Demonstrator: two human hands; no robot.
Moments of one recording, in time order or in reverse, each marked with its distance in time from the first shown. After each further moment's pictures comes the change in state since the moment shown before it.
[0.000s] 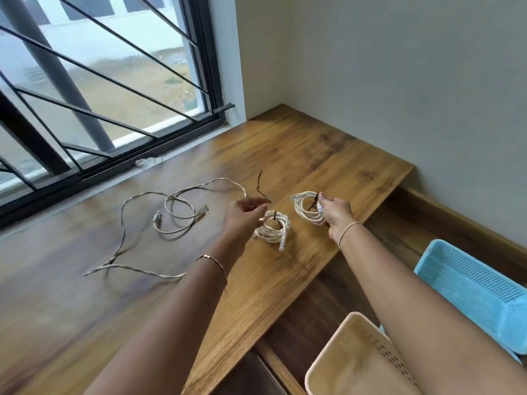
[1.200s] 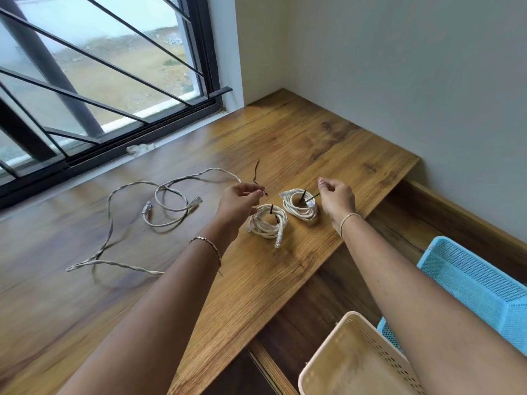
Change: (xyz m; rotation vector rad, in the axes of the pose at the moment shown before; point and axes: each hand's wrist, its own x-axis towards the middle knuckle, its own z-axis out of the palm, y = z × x) left_hand 0.033 -0.002 0.002 0.033 -0.032 -0.037; right_hand 0.031 0.004 -0.004 -0.436 0.066 -0.282
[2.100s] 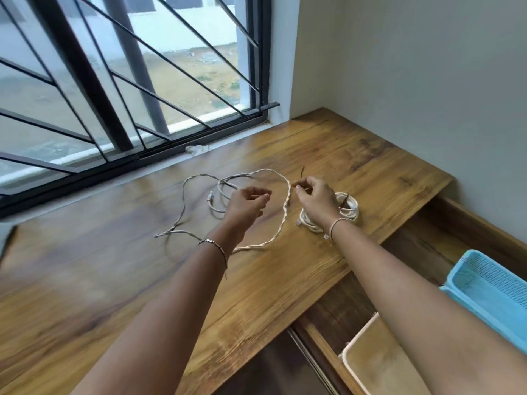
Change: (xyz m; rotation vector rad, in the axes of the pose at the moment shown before) left_hand -0.064 0.001 -0.103 0.013 0.077 0.070; right_hand -0.114 -0.074 0.069 -0.198 -0.256 -0.415
